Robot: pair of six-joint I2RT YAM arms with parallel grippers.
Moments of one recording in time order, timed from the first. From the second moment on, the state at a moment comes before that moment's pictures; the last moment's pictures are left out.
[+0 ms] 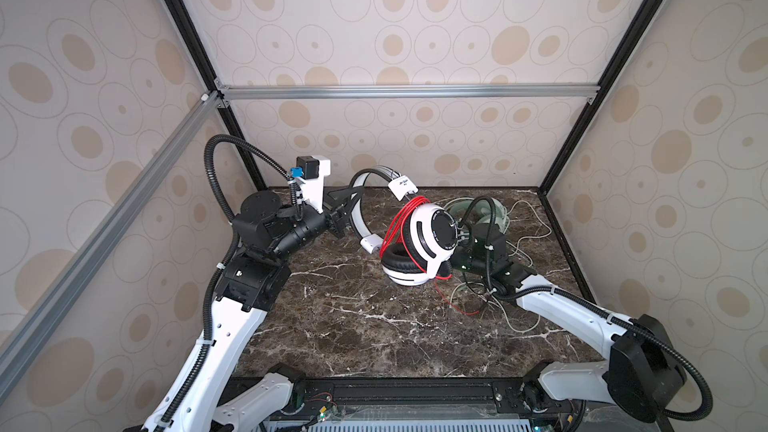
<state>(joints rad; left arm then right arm) -0.36 1.00 1.30 -0.23 0.45 -0.24 0.56 1.30 0.81 0.18 -0.48 0.02</state>
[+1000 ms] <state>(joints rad) -0.36 1.07 1.51 -0.20 0.24 -0.37 0.57 1.34 0.57 0.50 -0.50 0.19</state>
